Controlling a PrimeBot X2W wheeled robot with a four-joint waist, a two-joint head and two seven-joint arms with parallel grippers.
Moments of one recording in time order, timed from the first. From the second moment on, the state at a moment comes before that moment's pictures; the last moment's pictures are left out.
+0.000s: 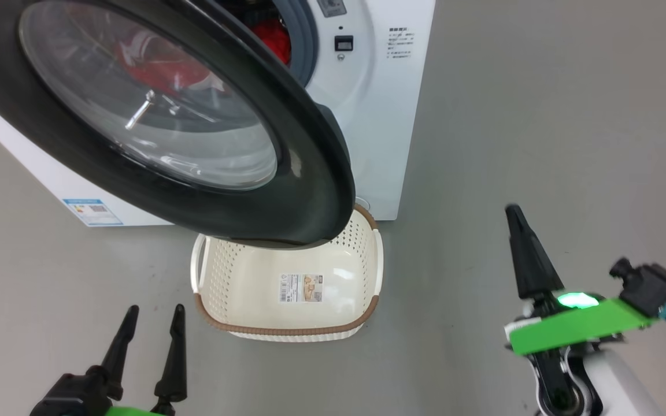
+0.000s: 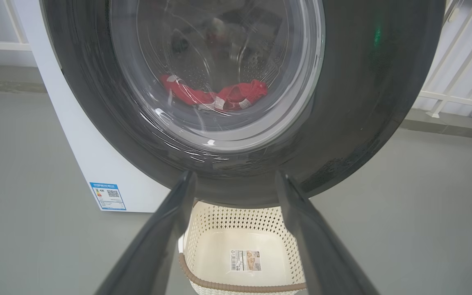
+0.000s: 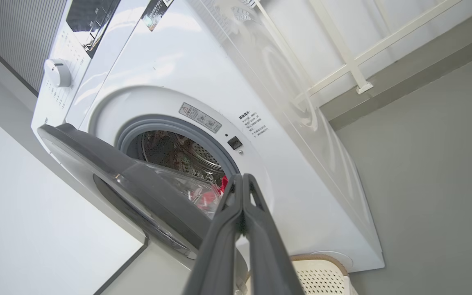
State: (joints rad) left arm -0.04 0.04 0.02 0.21 -0.24 -0.13 -0.25; right arm -0.18 -0.07 0.18 0.15 0.88 0.13 -0.26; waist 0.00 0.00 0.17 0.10
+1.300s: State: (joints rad) left arm -0.14 0.04 -0.13 0.24 -0.31 -0.13 -0.25; right arm -0.95 -0.29 0.45 0.57 1.81 0.13 0.60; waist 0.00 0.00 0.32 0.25
